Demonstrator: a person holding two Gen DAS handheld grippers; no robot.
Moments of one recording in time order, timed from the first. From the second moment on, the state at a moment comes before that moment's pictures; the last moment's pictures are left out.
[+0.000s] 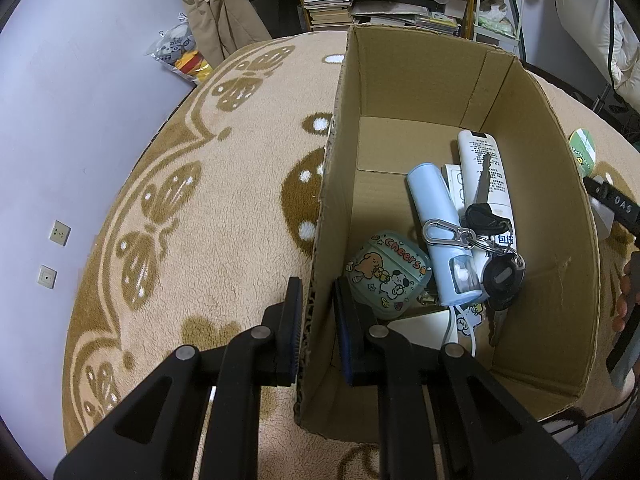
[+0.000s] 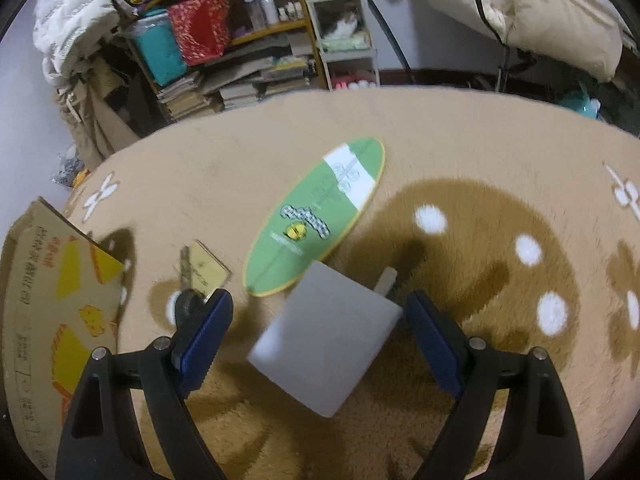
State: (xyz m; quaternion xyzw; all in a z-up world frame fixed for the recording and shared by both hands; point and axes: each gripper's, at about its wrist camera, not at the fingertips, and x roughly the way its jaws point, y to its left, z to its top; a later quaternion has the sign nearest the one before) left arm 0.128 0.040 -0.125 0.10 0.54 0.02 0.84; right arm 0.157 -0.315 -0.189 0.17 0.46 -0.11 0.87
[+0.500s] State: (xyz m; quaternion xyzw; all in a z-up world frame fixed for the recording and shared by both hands) left arm 0.129 0.042 -0.126 0.10 0.54 0.03 0.84; right arm 0.158 -0.304 -0.196 0.12 0.48 -0.15 0.86
